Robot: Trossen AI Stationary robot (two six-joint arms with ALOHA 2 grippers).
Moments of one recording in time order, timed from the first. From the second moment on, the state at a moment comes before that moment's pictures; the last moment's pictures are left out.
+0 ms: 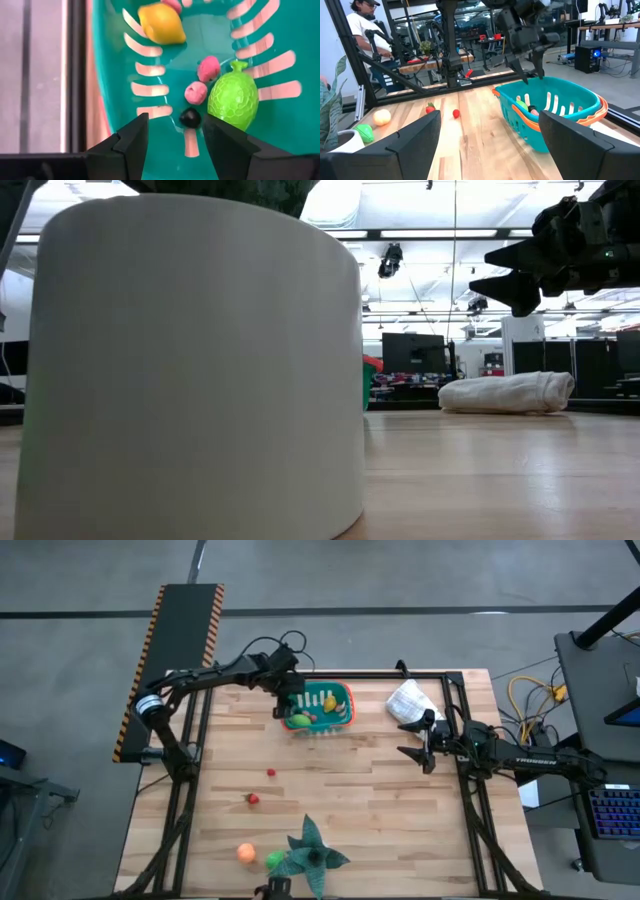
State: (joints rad) left arm 0.62 1.69 1.28 -0.61 0.12 0.69; right arm -0.23 0.33 0.01 0.34 -0.10 0.15
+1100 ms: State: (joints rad) left arm 0.47 1.21 1.24 -0.55 0.42 0.52; right arm -0.23 0.33 0.01 0.35 -0.10 0.14
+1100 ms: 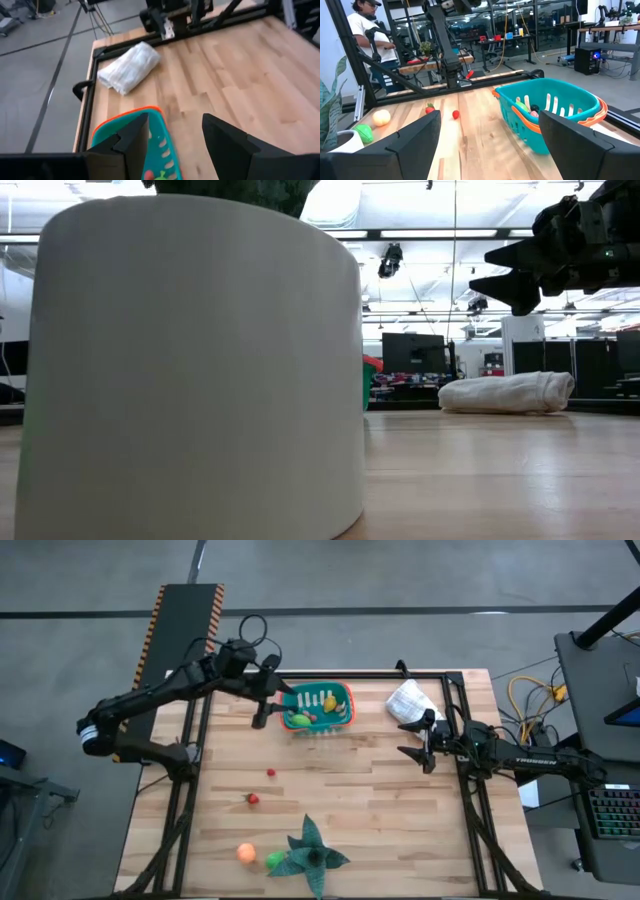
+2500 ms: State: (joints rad) left arm 0.31 1.33 1.23 -0.79 0.17 0.35; right arm -0.23 0.34 0.01 0.35 -0.10 0.16
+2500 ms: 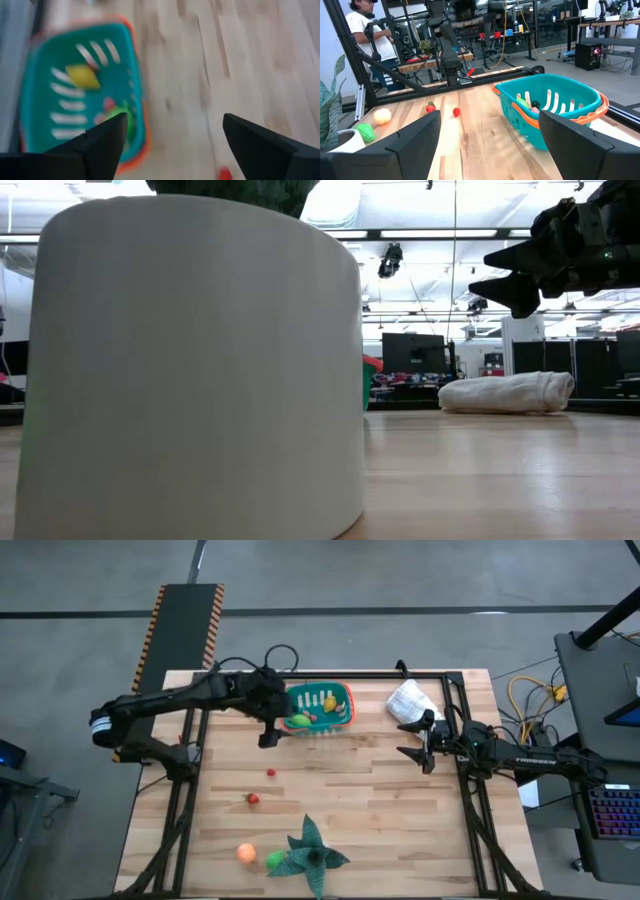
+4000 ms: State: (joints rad) left arm 0.01 1.34 0.80 -0.74 -0.16 -0.19; right arm -0.23 0.34 0.01 0.32 -0.10 0.15
